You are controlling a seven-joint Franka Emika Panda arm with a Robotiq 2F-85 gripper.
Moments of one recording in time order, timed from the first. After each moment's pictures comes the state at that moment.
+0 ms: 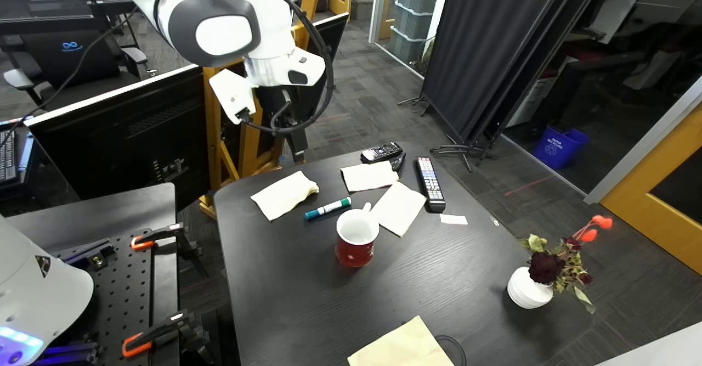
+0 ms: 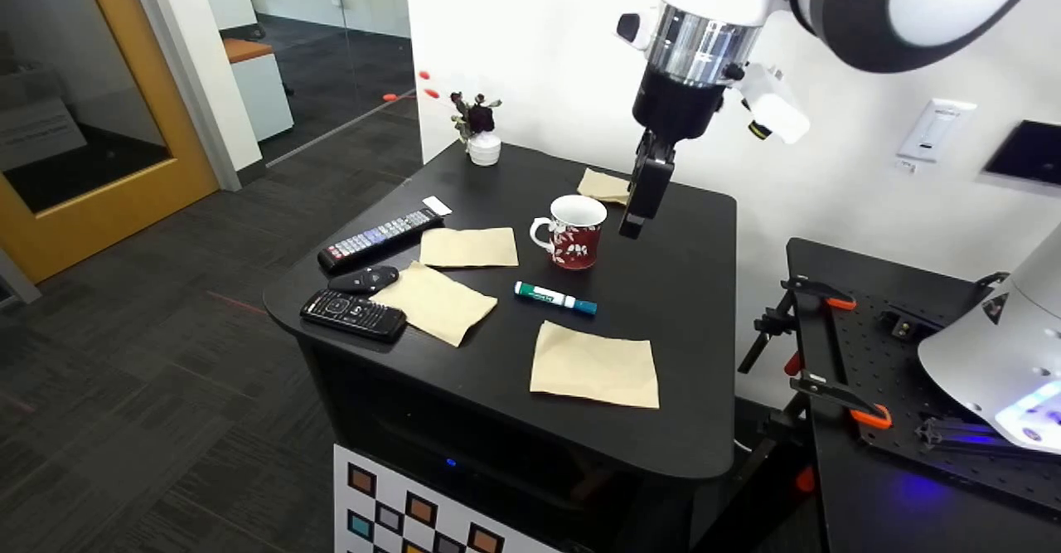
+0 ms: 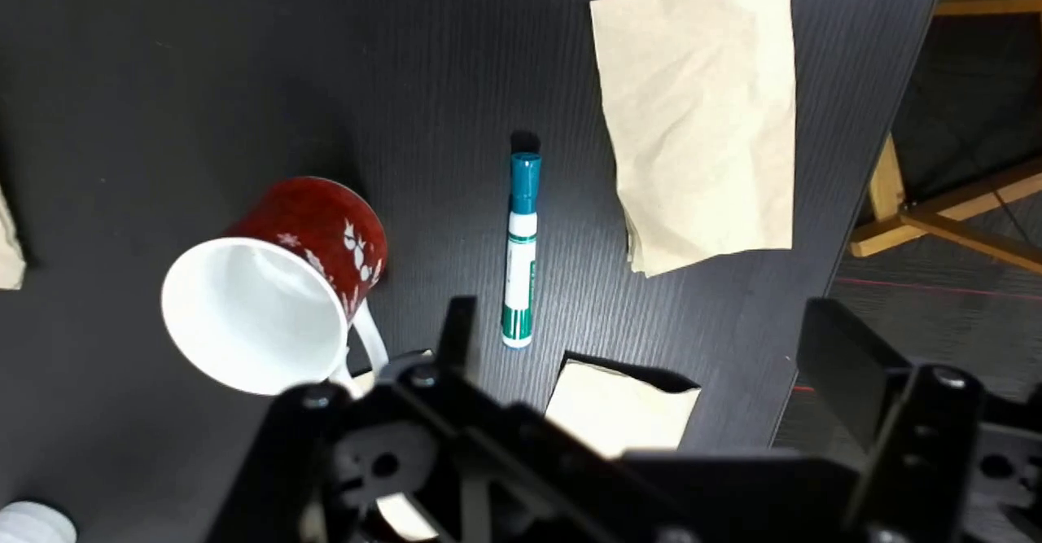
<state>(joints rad) 0.06 -0.09 0.12 -2.52 -0.06 2.56 0.12</state>
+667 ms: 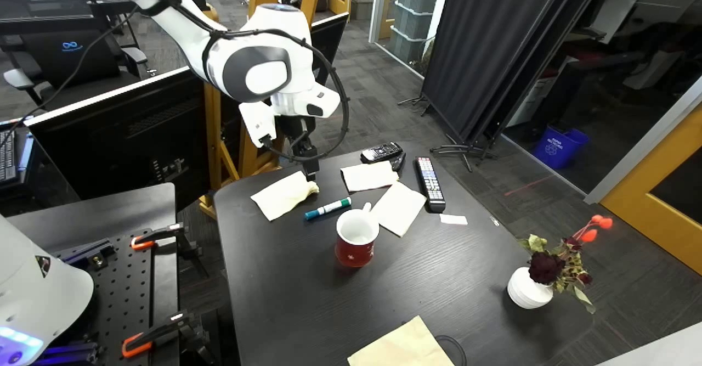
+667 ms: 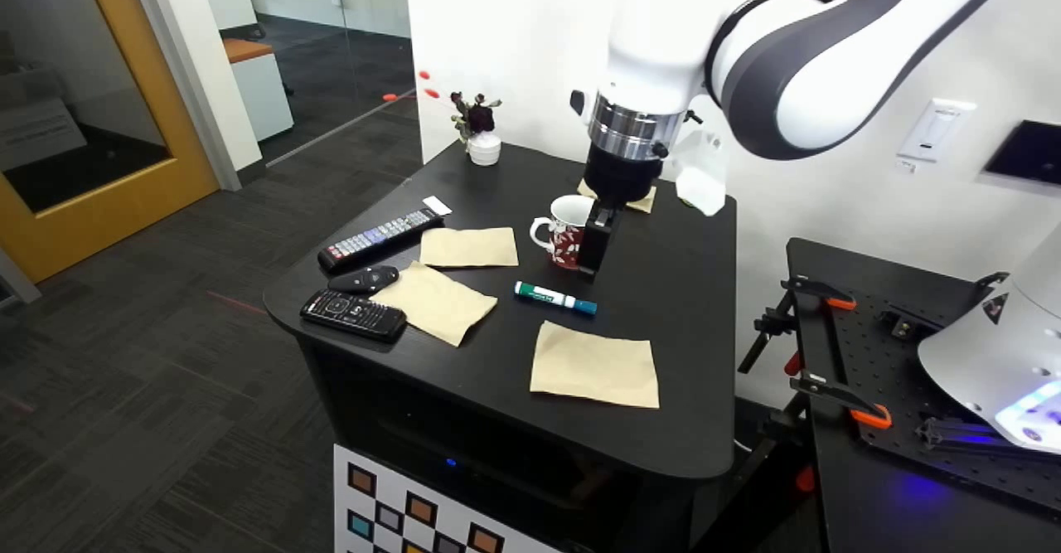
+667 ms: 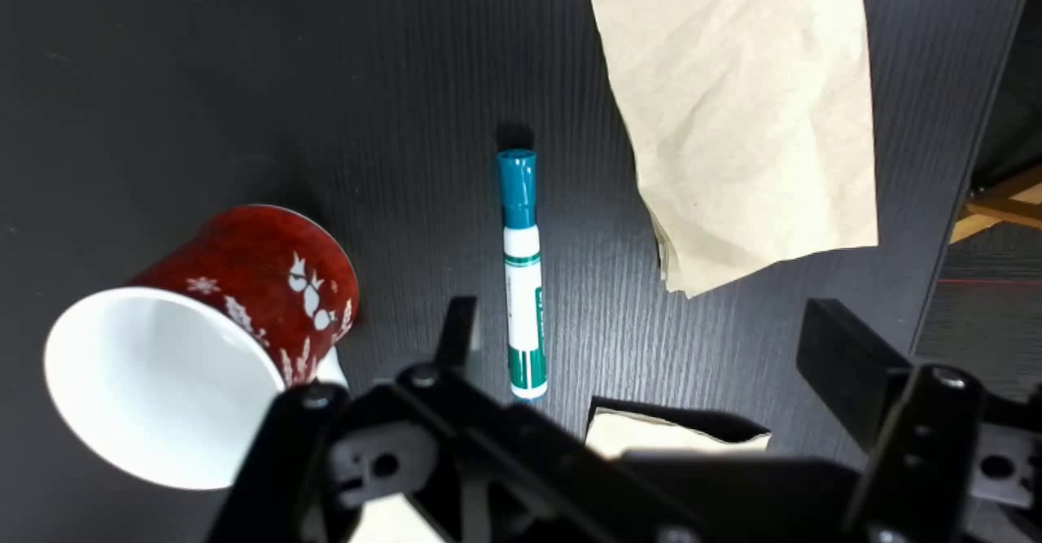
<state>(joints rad) 0.08 0.18 0.09 -2.40 -0.18 2.65 0.32</state>
